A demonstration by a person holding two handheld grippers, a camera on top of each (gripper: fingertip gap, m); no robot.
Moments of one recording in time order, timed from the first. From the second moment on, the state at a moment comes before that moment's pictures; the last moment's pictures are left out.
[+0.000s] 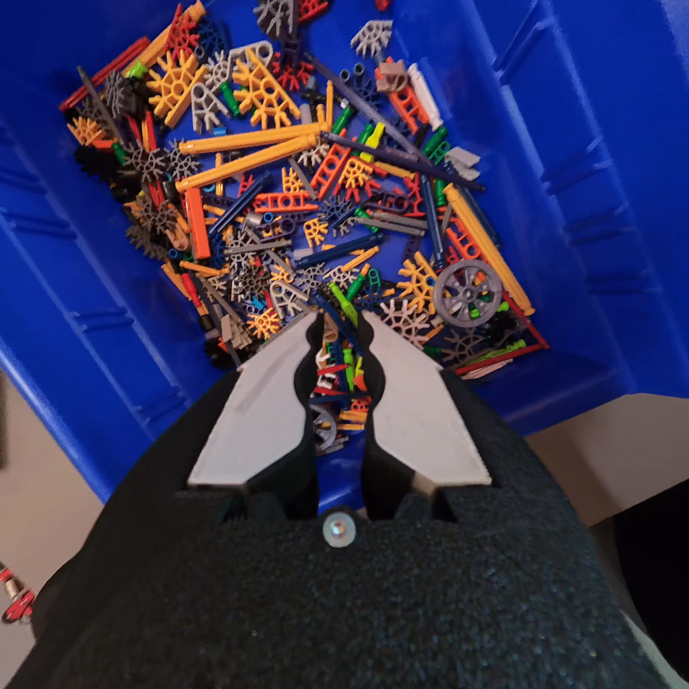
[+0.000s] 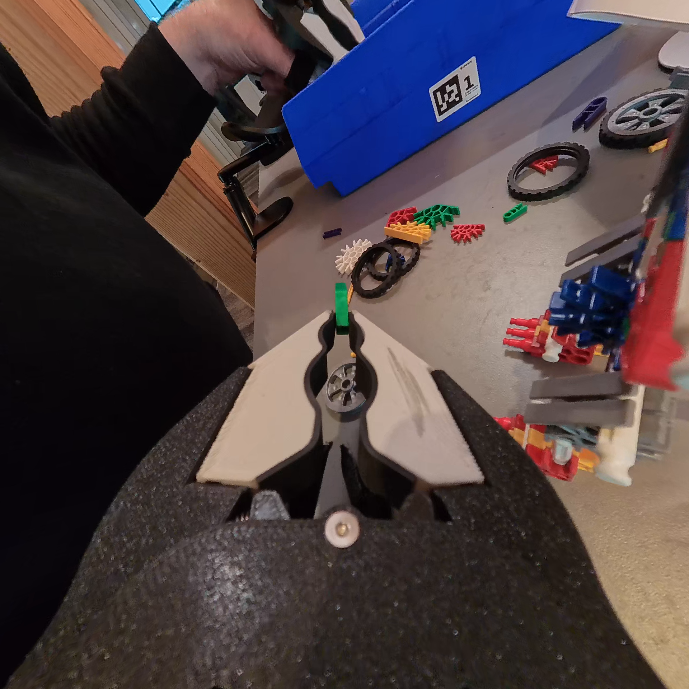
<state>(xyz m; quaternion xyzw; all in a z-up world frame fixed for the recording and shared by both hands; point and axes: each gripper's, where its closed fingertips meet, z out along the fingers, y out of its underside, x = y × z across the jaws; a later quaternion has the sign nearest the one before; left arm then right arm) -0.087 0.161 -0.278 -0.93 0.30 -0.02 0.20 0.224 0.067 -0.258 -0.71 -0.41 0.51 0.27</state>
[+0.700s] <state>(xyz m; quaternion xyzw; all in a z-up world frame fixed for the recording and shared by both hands) -0.079 0.168 -0.270 -0.91 0.33 -0.03 0.24 0.222 0.068 -0.264 -0.72 -0.41 0.50 0.26</state>
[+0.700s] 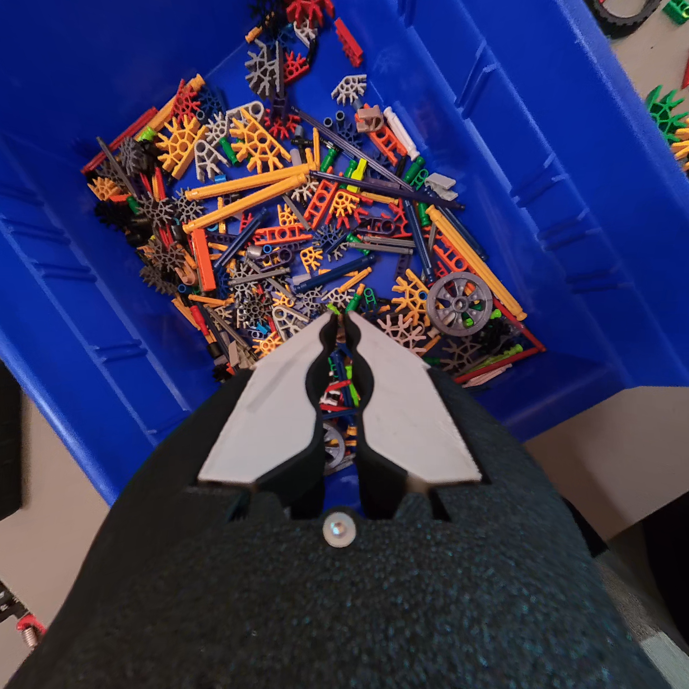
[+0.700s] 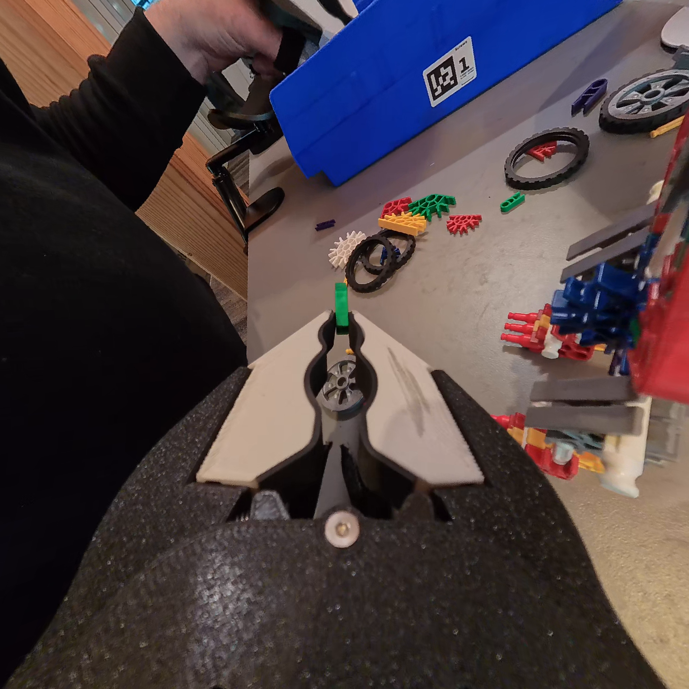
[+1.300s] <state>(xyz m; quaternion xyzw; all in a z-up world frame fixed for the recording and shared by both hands) 0.020 0.180 -0.119 -0.76 0.26 -0.35 0.49 0.222 0.068 -0.266 -0.72 -0.41 0.50 0.26</state>
